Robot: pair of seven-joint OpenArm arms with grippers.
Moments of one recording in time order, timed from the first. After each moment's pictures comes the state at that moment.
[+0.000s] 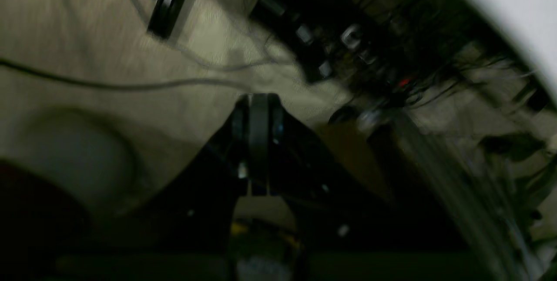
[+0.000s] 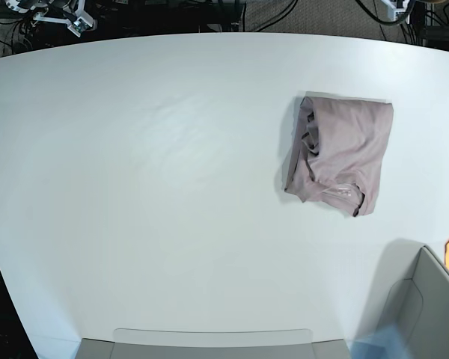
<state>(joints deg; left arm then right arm) 59.5 -2.1 -34.3 114.0 -18.0 -15.7 56.9 -59.7 35.6 11.1 115.6 24.0 25.8 -55.9</state>
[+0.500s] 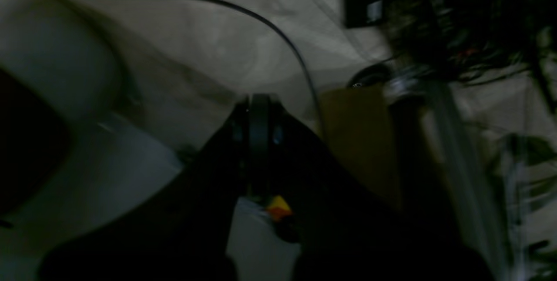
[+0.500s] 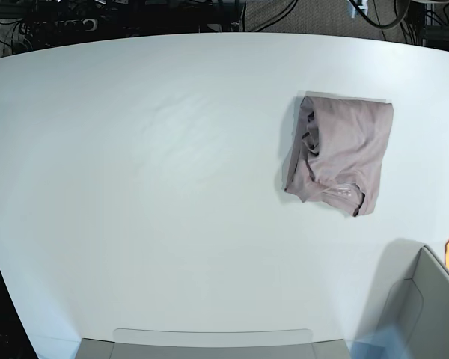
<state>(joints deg) 45.3 -3.3 -20.0 79.9 -4.8 -15.3 48.3 -44.8 40.3 -16.1 89.4 12.6 25.5 -46.4</state>
